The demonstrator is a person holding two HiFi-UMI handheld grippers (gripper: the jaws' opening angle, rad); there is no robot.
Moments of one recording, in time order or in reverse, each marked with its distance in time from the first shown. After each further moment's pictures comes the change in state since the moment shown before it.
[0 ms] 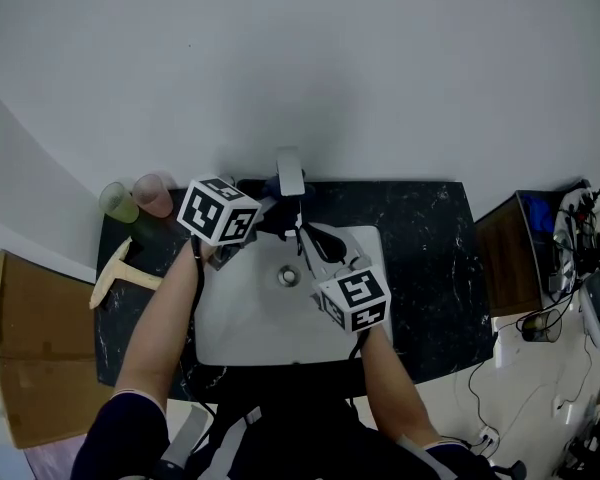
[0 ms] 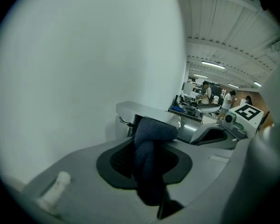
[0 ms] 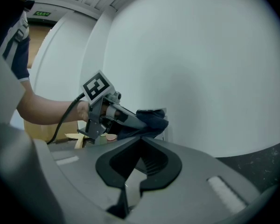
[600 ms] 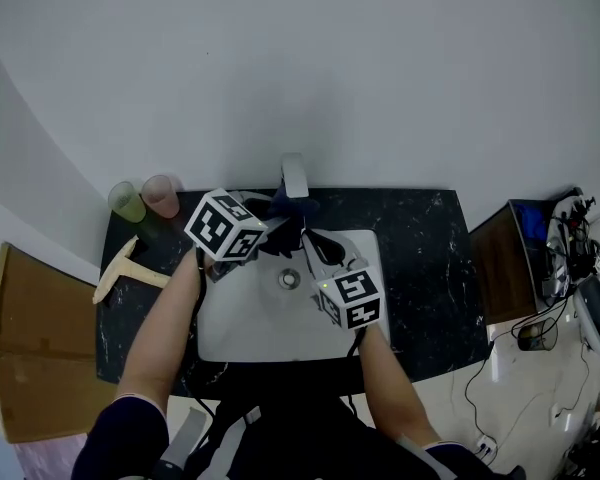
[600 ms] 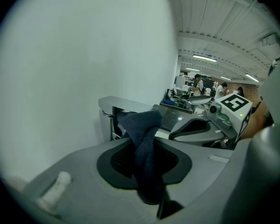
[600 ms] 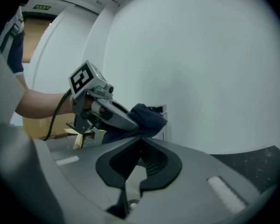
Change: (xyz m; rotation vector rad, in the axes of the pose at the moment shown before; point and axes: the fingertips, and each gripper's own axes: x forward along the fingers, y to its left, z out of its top) left arm -0.018 -0.040 -0.018 0.088 0.059 -0.061; right arm -0.007 0.005 -0.010 -0.026 0.051 -0.029
